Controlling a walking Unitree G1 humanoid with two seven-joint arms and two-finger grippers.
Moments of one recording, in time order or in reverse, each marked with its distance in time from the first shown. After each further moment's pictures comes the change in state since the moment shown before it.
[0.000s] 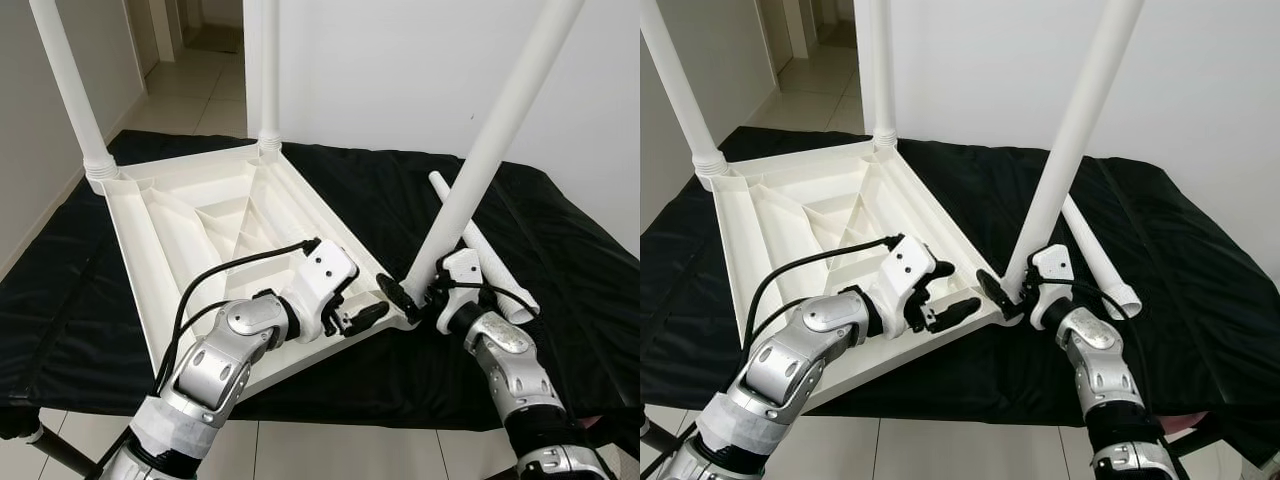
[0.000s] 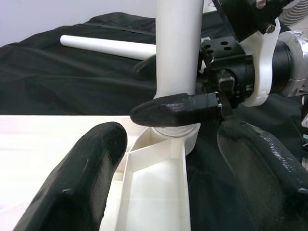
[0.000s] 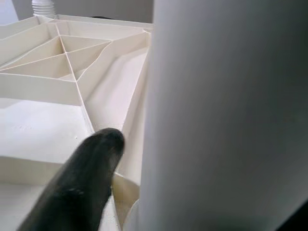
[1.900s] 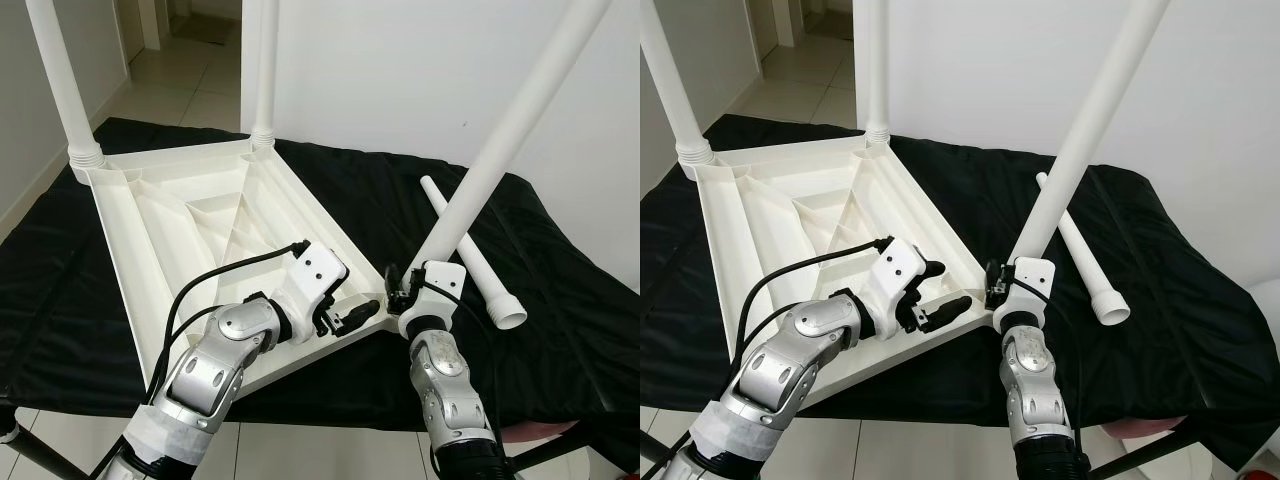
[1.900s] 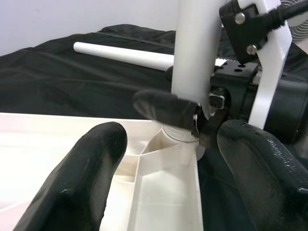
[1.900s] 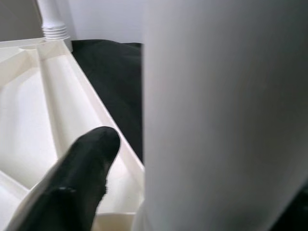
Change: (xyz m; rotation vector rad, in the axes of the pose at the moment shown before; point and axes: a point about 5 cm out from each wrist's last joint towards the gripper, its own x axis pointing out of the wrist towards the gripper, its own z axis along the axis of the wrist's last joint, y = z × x) left arm -0.009 0.005 -0.004 0.002 -0.010 0.047; right arm 0.014 0.049 -0.002 0.201 -0.045 -0.621
